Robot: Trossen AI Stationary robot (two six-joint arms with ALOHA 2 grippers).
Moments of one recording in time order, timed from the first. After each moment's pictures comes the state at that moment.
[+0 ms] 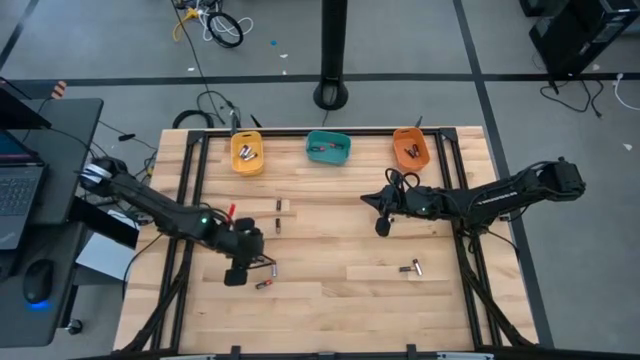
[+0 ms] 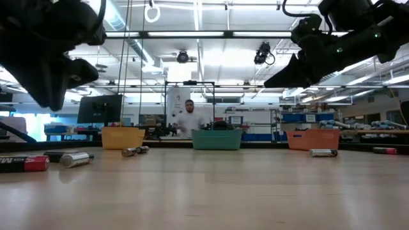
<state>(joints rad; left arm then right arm) -0.42 1.22 0.73 -0.62 -0.04 -0.40 0.02 1.14 0.35 0.45 0.34 0.08</state>
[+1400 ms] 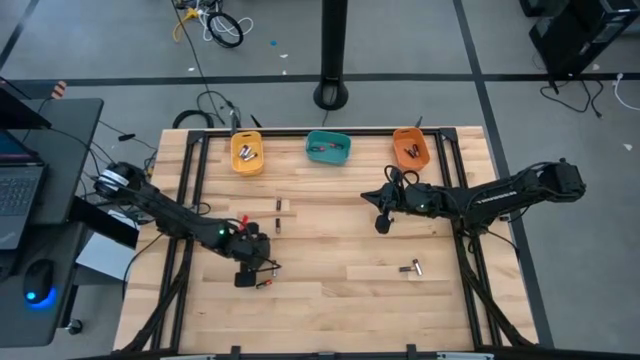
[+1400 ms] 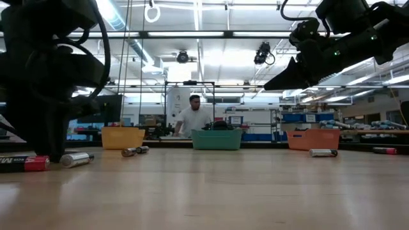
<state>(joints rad) -0.42 1.43 0.62 -0.41 -0.06 -0.45 -0.02 1.14 0.35 0.44 0.31 0.05</state>
